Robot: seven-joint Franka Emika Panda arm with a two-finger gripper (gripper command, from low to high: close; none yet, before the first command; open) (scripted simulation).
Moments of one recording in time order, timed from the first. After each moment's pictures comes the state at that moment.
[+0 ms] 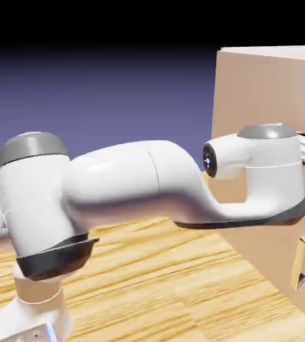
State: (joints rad) arm 1.46 -1.01 -1.48 -1.75 -2.90 3.08 -0.46
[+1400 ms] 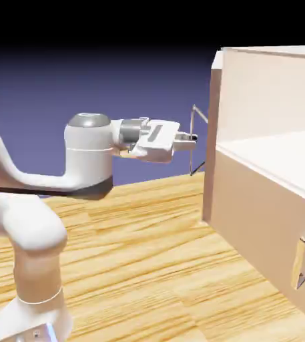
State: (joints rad) arm 0.24 -1.27 -0.31 -2.96 -1.99 2.34 -0.61
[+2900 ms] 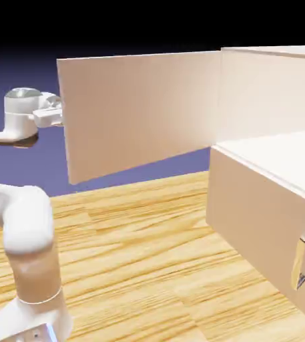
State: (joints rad) arm -0.19 -1.01 1.24 -2.24 -0.58 1.15 -0.66
